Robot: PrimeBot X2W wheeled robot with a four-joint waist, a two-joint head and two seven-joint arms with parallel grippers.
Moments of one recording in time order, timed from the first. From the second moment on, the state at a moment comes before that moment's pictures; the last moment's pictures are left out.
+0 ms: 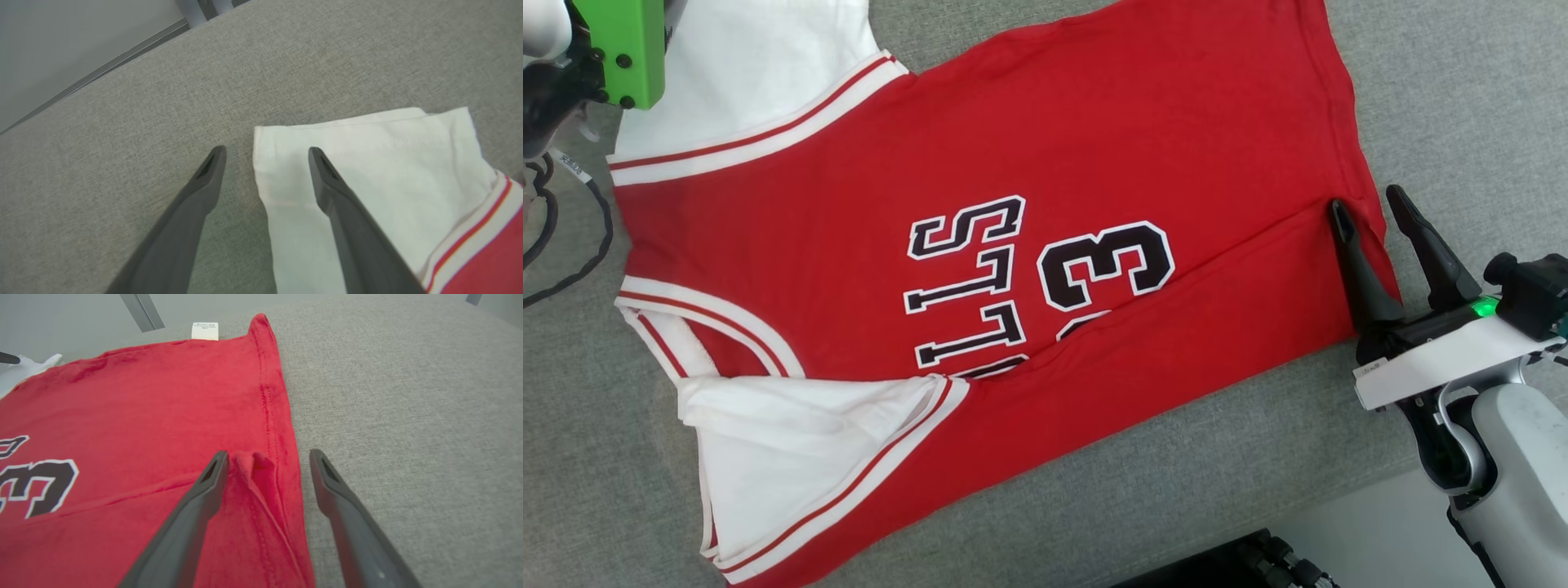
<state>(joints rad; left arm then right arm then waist) -1.18 0.55 -0.57 0.39 -0.67 -0.03 0.85 -0.33 -0.39 0.27 0.16 0.61 0.13 -0.26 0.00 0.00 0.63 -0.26</state>
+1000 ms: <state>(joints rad) -1.22 0.58 -0.60 0.44 -0.63 -0.05 0.81 -0.34 -0.38 0.29 0.15 0.61 0.13 -0.26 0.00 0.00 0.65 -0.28</state>
